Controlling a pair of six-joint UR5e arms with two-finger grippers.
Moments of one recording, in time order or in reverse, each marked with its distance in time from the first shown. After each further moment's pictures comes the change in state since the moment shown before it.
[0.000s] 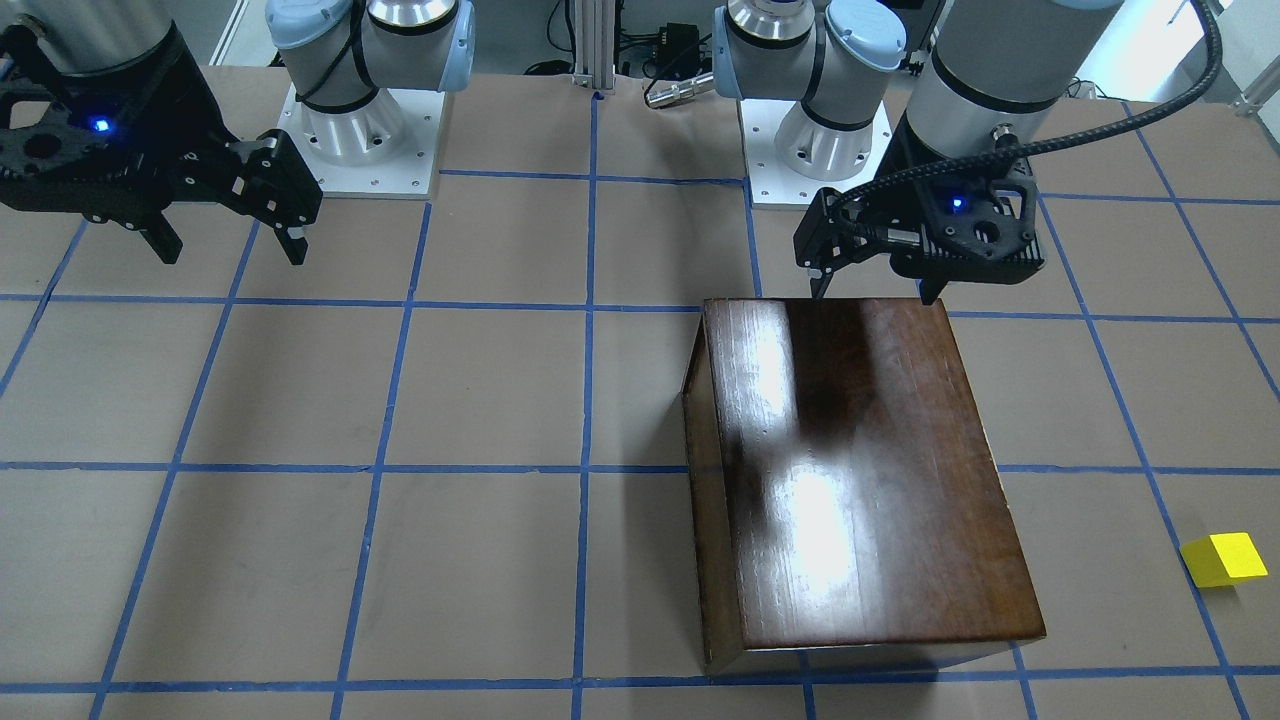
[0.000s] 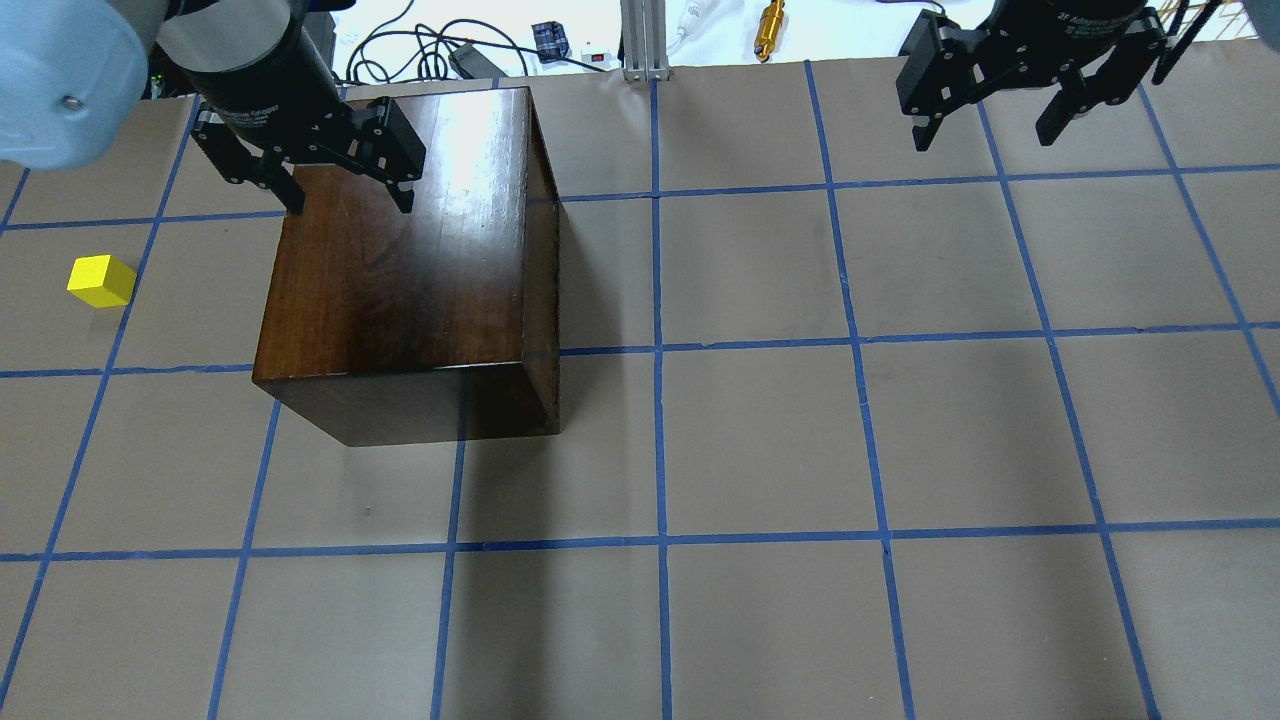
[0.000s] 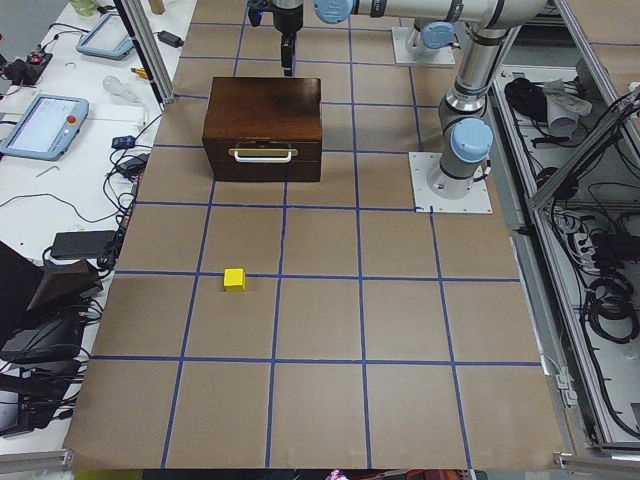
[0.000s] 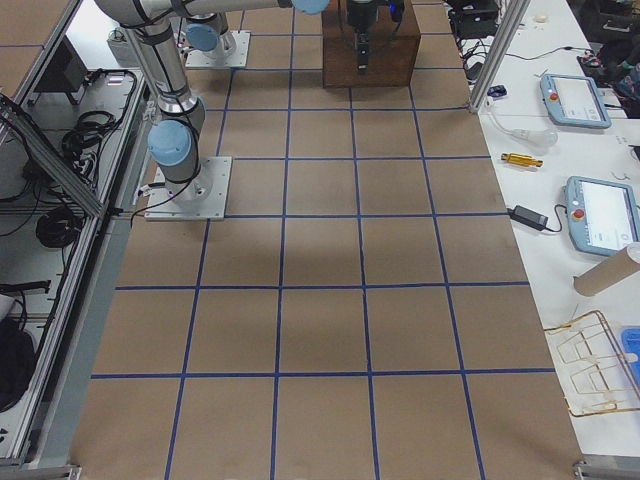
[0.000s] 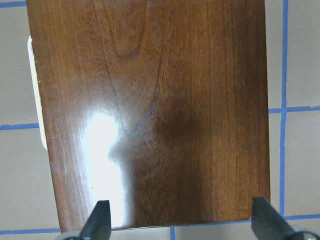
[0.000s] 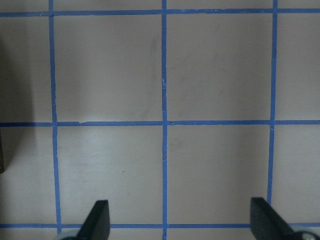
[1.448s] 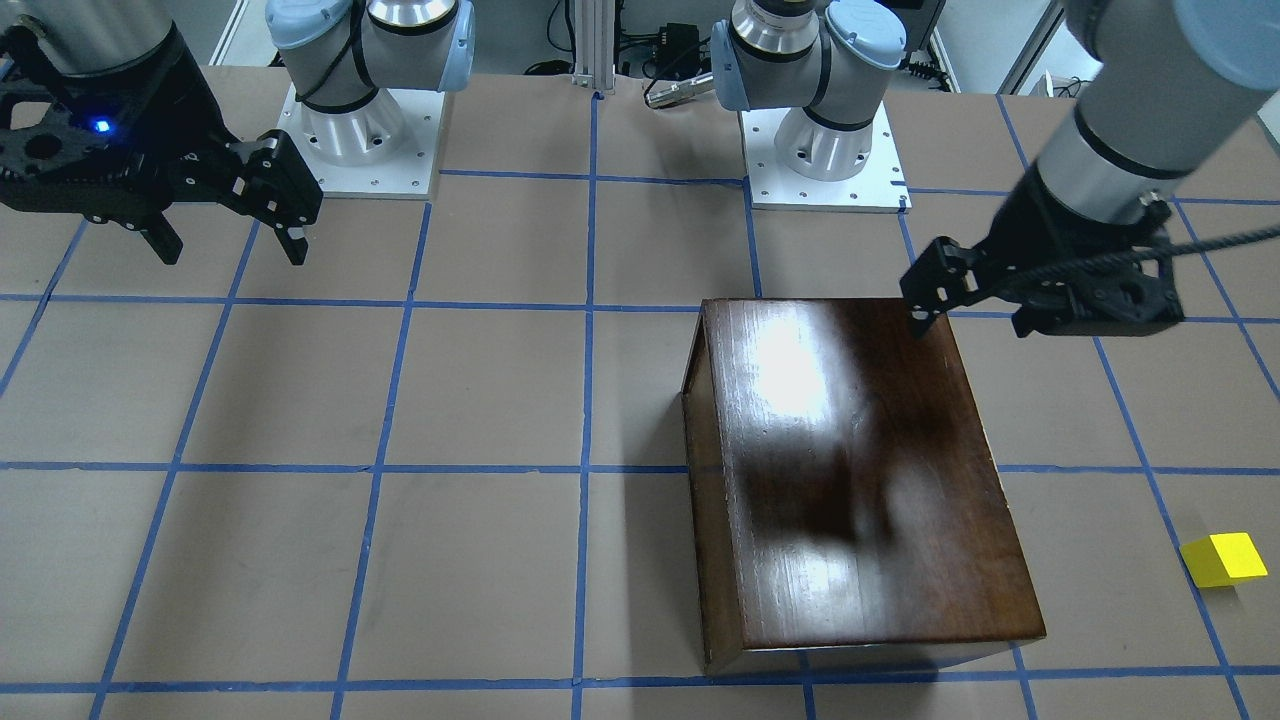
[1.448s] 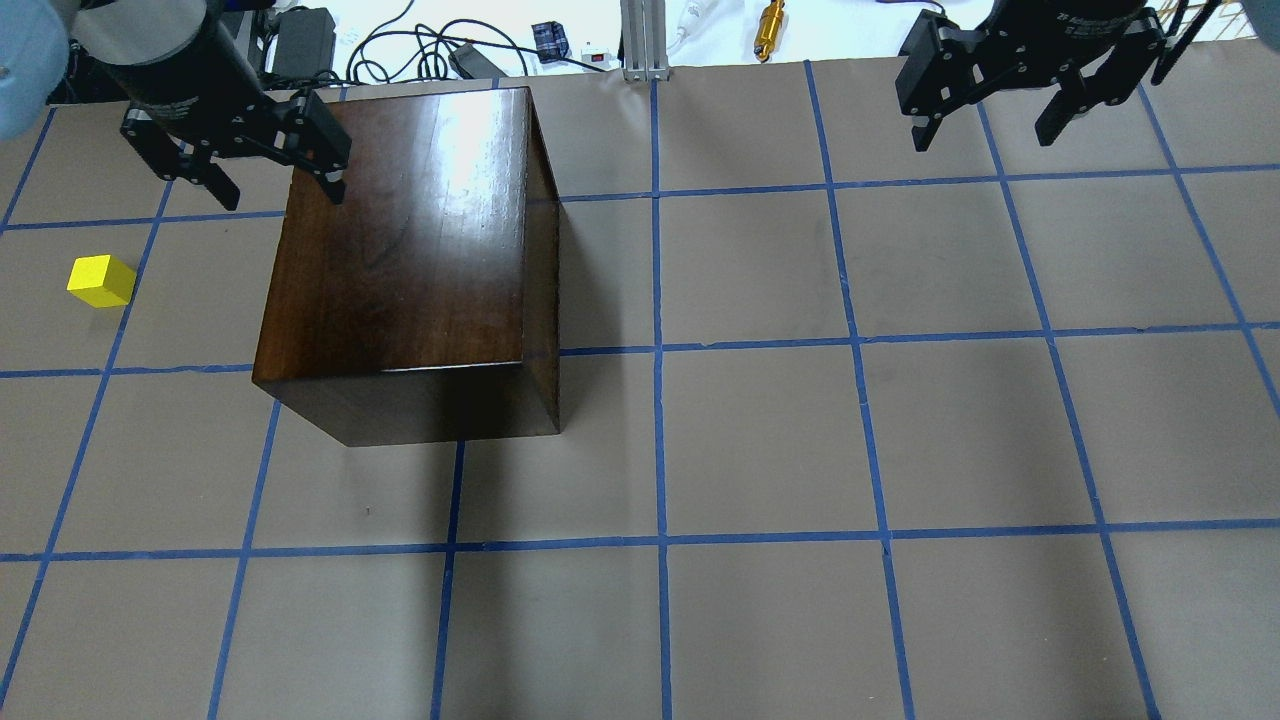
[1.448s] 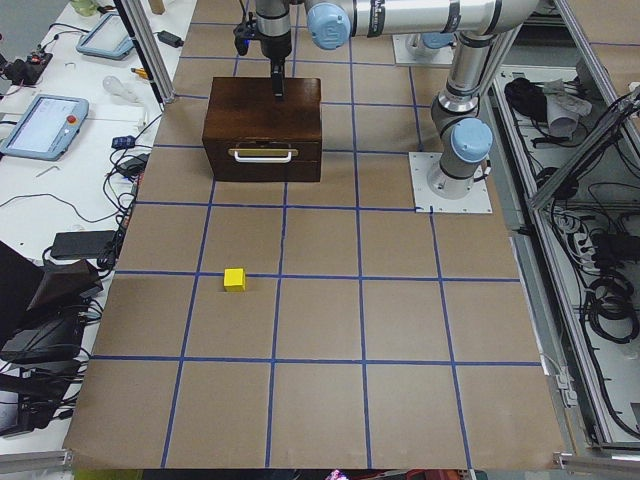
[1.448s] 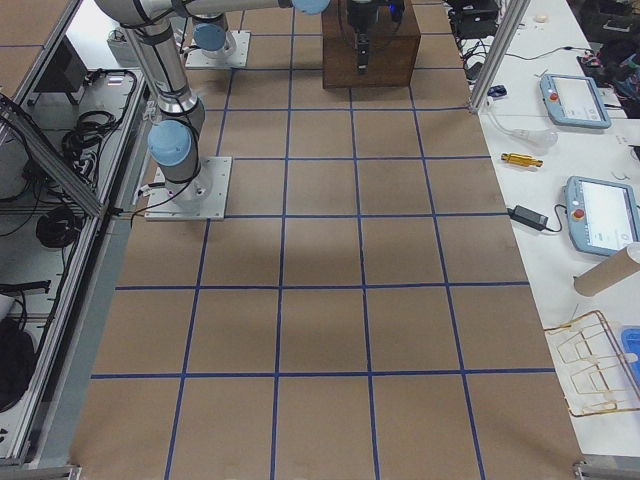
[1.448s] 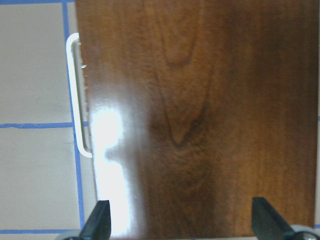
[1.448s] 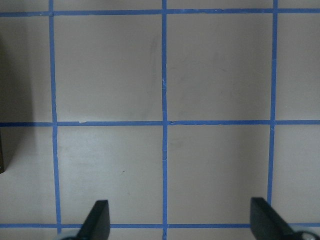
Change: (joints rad) left arm 0.200 -0.045 0.008 -0.001 -0.026 0.118; right arm 0.000 0.001 0.000 0.000 0.000 0.000
